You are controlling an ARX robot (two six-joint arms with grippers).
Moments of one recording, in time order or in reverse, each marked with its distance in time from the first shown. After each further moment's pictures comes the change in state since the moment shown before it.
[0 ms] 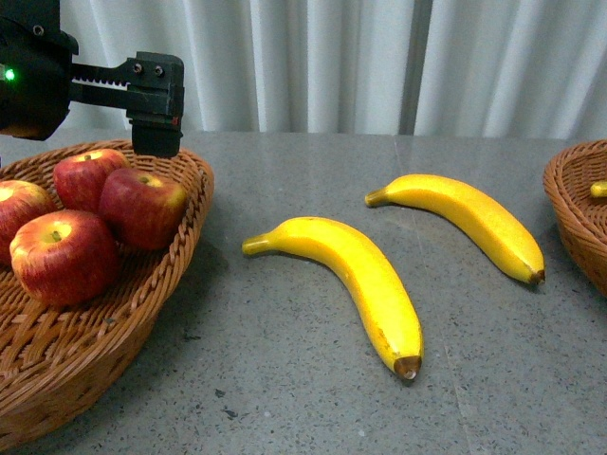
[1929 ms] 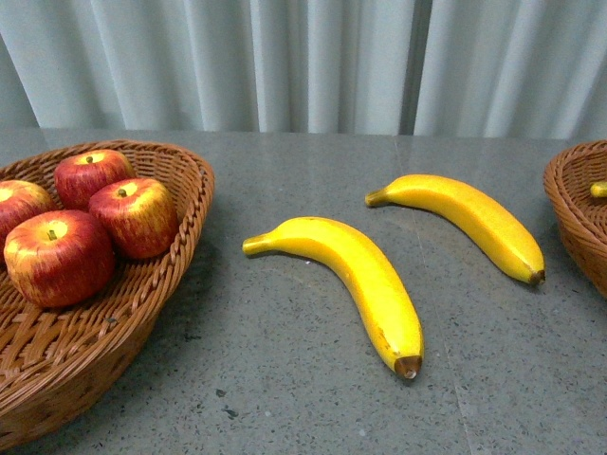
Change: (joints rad) left arm 0.236 -1.268 -0.848 -0.020 0.205 -0.056; right arm 0.000 0.000 0.000 0.000 0.000 0.000
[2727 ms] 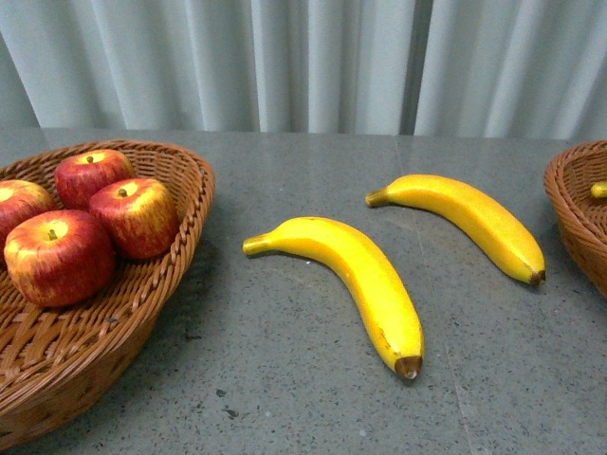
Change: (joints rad) left arm 0.000 -0.277 -0.011 -0.282 0.000 0.000; right arm 0.000 0.000 0.000 0.000 0.000 0.000
